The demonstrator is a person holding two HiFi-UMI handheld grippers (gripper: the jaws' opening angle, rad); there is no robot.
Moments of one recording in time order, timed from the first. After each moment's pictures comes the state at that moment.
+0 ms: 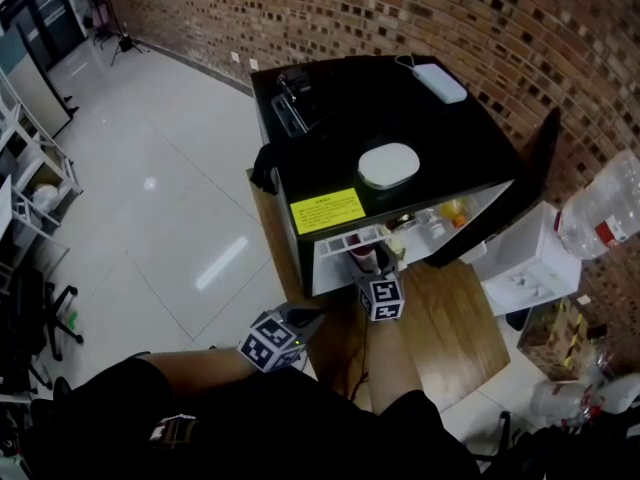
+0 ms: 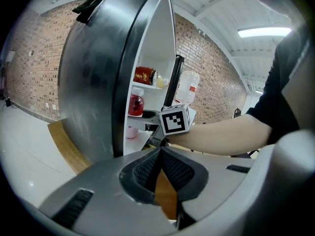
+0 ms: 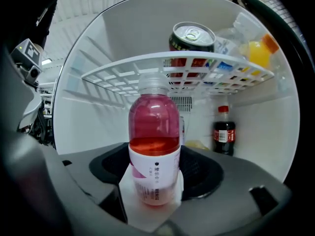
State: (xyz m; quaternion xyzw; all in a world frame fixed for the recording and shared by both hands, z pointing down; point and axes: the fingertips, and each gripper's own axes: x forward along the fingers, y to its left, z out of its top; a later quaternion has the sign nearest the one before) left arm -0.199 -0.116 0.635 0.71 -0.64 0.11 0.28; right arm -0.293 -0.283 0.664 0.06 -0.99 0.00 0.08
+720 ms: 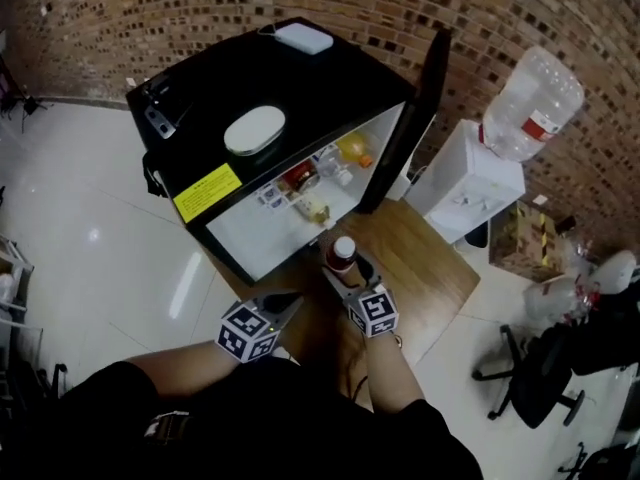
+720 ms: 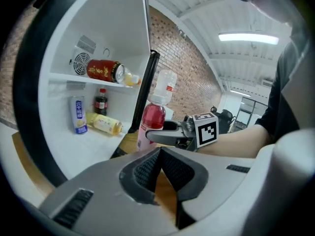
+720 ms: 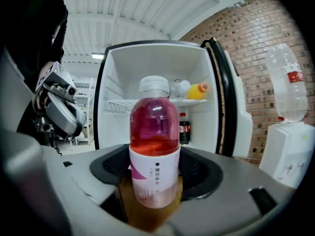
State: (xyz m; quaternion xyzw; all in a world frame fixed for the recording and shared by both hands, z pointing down) left arm -0.129 -0.150 0.612 0.80 -0.54 0.11 0.25; right arm -0.122 -0.267 0.634 0.14 -0.99 0.02 0.08
